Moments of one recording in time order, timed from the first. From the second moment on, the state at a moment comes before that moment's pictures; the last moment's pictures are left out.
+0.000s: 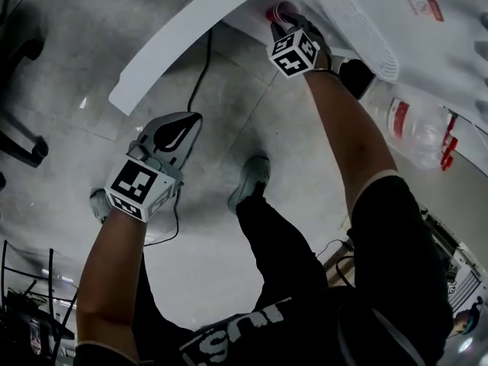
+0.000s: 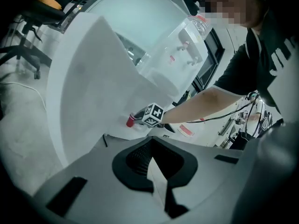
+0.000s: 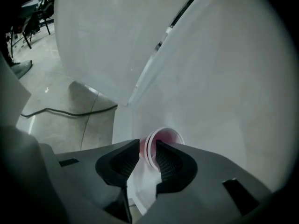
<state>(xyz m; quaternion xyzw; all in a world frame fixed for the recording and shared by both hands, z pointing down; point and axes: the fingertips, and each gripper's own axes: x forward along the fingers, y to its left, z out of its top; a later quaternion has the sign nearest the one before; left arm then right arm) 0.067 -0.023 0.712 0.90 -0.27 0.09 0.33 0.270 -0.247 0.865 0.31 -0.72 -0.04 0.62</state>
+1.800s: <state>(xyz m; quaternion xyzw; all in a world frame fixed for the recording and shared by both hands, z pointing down) 0.034 0.034 0.096 0.94 -0.26 0.02 0.21 0.129 -0.015 0.096 0.27 -0.89 0.09 0.35</state>
